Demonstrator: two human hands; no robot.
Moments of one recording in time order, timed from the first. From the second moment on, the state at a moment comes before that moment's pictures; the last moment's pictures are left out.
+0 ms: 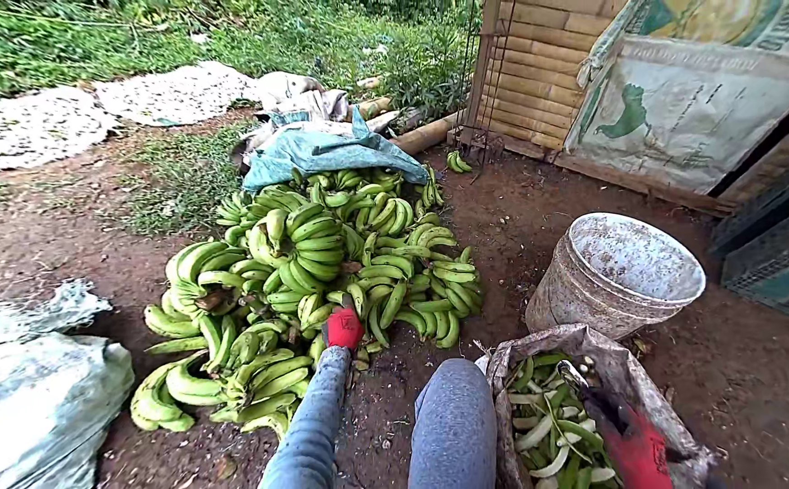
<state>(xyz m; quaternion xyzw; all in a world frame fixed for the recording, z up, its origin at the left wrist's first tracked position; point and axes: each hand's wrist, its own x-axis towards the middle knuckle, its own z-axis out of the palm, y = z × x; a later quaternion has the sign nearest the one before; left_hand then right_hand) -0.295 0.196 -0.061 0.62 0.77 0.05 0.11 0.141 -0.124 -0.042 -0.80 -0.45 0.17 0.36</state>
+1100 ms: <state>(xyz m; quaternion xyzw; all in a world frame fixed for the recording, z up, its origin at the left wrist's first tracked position) -0.002 0.018 0.042 0.56 0.28 0.50 0.60 0.134 -0.144 0.028 -0.72 -0.43 0.22 0.50</state>
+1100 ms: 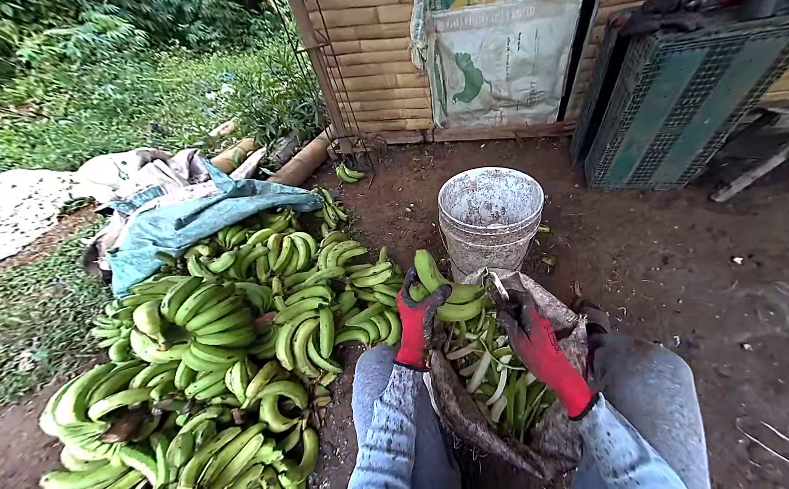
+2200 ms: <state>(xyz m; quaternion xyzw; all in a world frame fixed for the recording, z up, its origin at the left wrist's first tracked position) -0.014 0.036 0.042 0.51 0.31 0.47 0.65 0.136 -0.159 0.028 -0.37 -0.36 0.68 0.52</state>
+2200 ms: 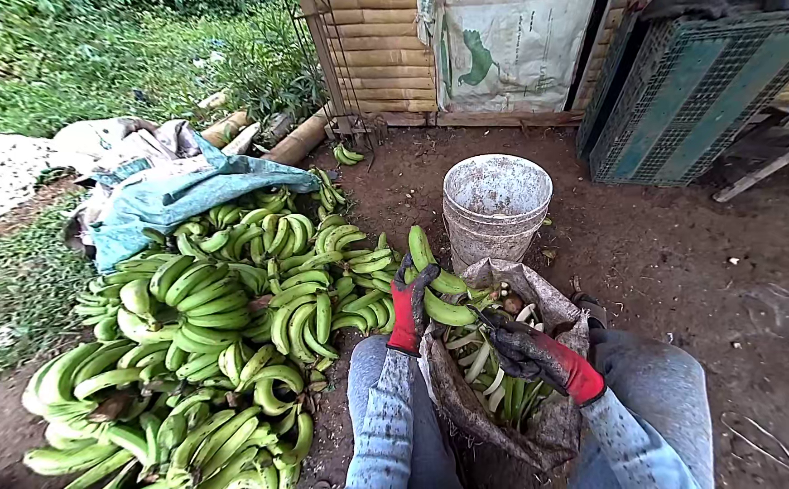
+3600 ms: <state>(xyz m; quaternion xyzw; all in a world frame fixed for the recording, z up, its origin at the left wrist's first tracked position) -0.005 0.005 -0.003 0.57 0.32 0.25 0.71 0.136 -0.114 -0.012 -0.75 -0.57 0.20 0.28</state>
